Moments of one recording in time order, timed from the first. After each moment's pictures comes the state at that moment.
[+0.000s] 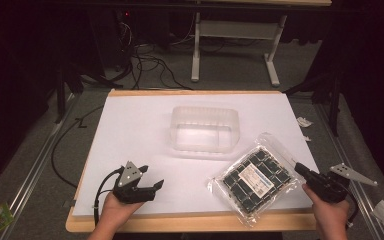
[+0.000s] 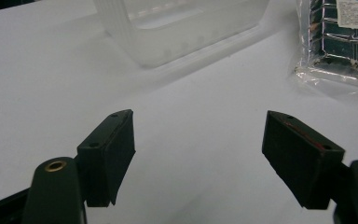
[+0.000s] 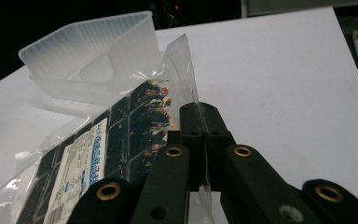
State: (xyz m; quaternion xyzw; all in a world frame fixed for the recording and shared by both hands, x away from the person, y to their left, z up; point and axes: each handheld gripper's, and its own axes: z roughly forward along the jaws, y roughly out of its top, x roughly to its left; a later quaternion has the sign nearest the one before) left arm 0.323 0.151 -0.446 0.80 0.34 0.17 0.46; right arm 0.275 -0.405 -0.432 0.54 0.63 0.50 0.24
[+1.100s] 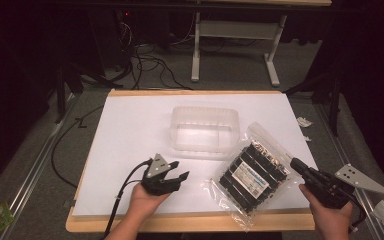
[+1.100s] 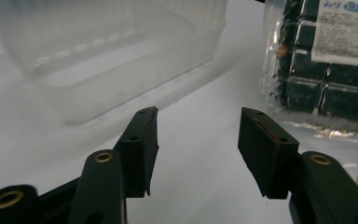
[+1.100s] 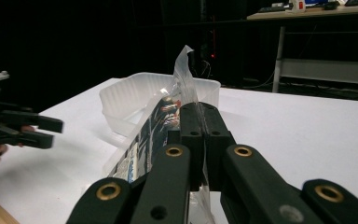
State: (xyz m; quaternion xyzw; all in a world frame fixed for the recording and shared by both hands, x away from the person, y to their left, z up) left arm 0.344 0.069 -0.441 0.80 0.30 0.13 0.49; right arm 0.247 -0.363 -0.373 0.44 0.64 0.57 0.28
